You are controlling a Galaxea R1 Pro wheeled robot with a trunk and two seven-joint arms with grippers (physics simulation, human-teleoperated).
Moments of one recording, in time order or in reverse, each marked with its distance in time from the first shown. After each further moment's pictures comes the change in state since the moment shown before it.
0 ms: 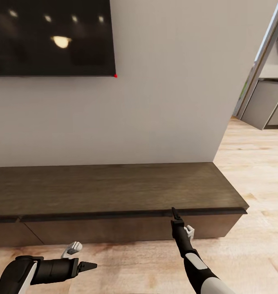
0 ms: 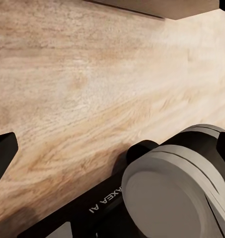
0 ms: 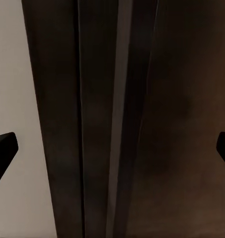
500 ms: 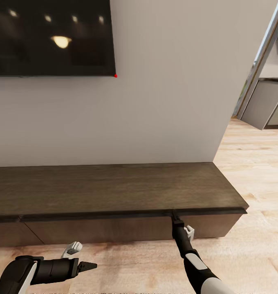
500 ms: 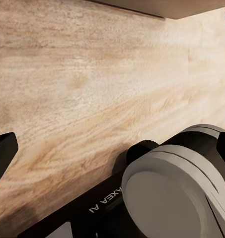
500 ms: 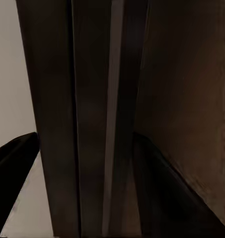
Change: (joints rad) left arm 0.000 0.000 0.000 0.000 0.000 0.000 0.000; right arm 0.001 0.000 -0.002 0.002 0.004 -0.002 -0.005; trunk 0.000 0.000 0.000
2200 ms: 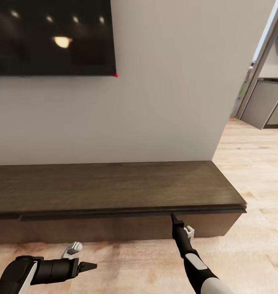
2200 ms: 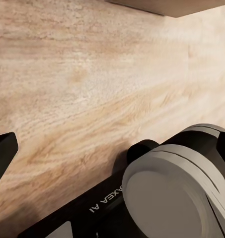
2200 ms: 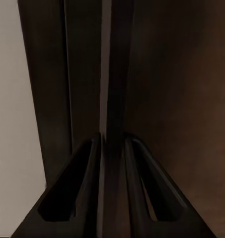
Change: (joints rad) left arm 0.000 0.000 -0.002 0.002 0.000 -0.001 0.001; right arm 0.000 0.001 -0.003 0.000 0.000 0.000 -0.010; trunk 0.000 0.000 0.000
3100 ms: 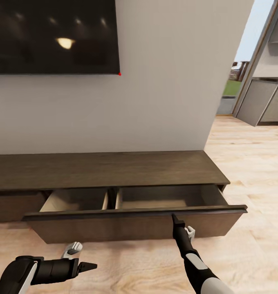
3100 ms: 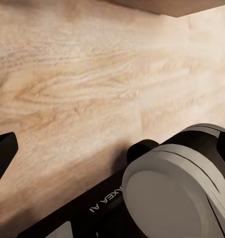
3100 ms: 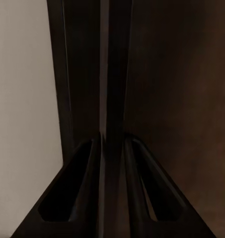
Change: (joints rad) left arm 0.000 0.000 -0.001 0.000 0.000 0.000 0.000; right arm 0.000 0.000 -0.014 -0.001 -0.007 0.000 0.001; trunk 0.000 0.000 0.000
